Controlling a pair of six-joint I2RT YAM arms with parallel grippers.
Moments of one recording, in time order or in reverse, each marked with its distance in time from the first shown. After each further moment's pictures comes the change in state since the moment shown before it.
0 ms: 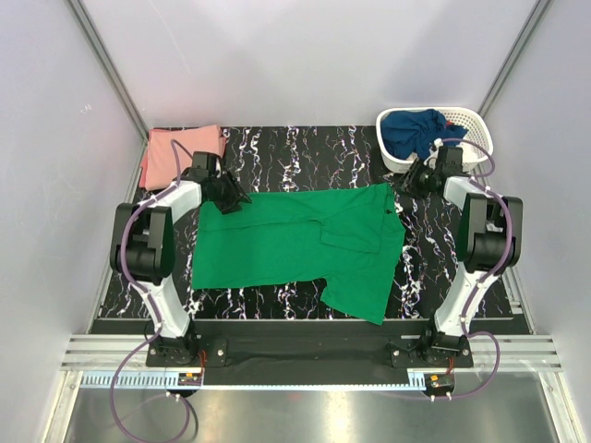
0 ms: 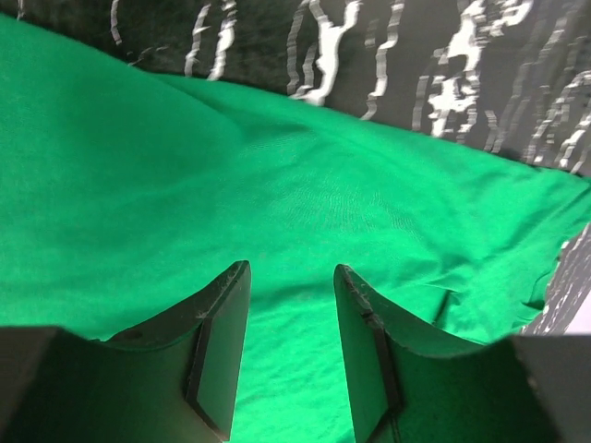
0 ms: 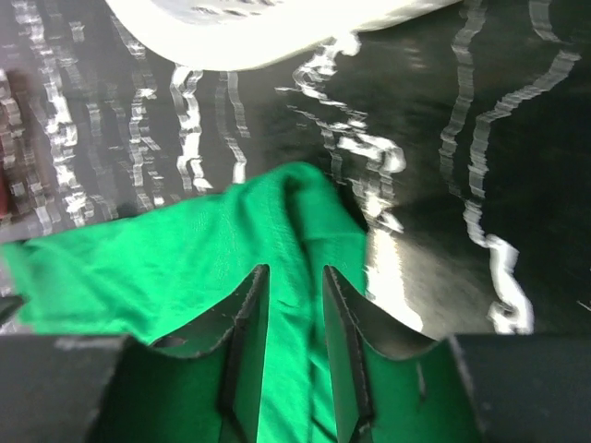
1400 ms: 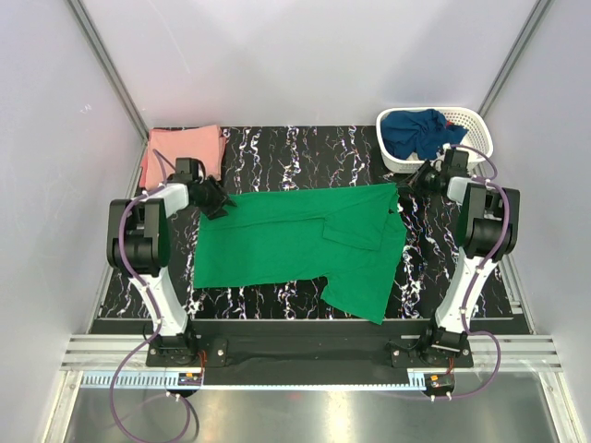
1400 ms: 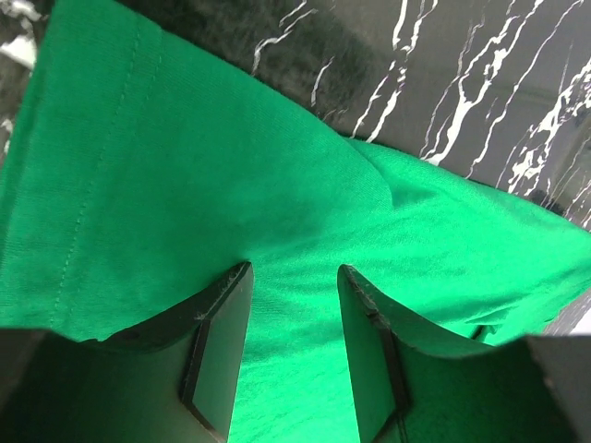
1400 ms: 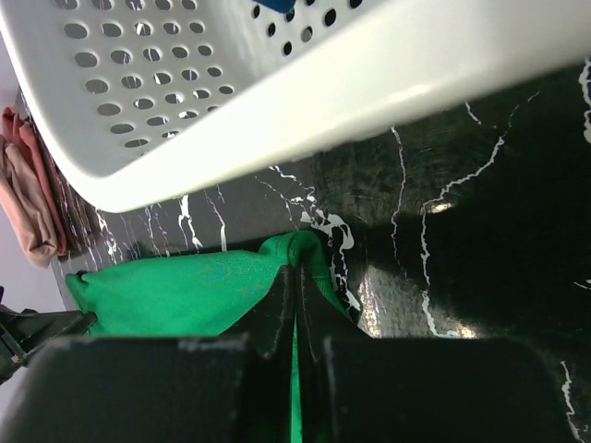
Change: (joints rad) left arm 0.137 0.077 -0.031 0.028 0.029 -0.012; right arm -0.070 0.176 0.076 0.127 -0.124 0.137
